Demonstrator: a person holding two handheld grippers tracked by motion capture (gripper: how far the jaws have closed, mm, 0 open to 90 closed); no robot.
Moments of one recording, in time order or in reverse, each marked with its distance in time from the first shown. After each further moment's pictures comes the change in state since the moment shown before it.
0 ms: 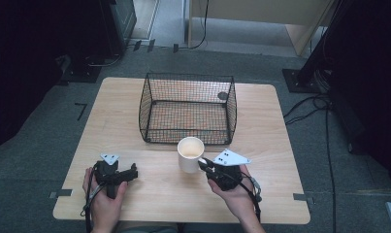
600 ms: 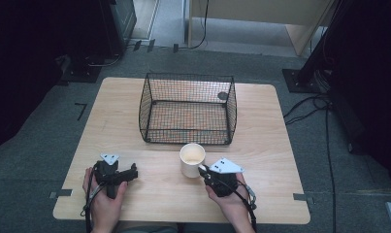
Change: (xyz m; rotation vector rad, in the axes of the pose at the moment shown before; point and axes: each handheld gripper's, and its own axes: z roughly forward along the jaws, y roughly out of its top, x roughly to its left) left arm 0.000 0.000 0.000 0.002 0.000 0.003; right arm 0.005 -0.032 0.018 0.042 -0.069 0.029
